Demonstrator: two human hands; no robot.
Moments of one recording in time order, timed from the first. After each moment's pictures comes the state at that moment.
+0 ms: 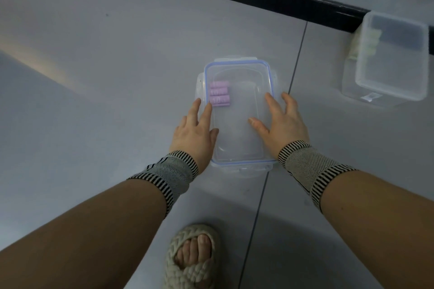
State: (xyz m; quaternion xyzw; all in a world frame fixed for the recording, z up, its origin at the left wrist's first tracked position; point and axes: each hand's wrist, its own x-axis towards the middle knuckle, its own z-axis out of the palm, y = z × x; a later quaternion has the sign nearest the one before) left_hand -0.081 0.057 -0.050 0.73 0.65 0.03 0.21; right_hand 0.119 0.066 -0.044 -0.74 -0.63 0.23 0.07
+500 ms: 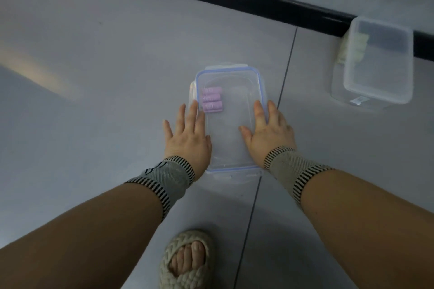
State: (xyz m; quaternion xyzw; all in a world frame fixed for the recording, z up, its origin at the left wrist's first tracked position) left_hand -0.071 0.061 -0.042 0.74 0.66 -0.07 0.16; right_hand 0.111 0.065 -0.050 -0.75 -0.63 0.21 -0.05
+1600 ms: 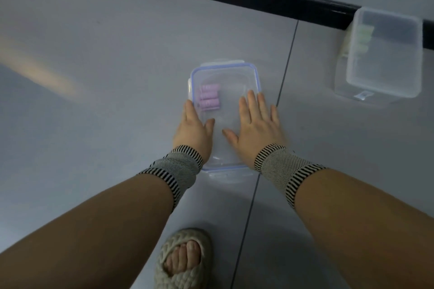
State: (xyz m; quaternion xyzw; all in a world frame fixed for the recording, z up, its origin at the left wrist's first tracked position) left_hand -0.044 0.077 -0.051 0.58 0.74 0.13 0.31; right_hand 0.102 0.066 -0.049 -0.67 -0.73 0.14 -0.06
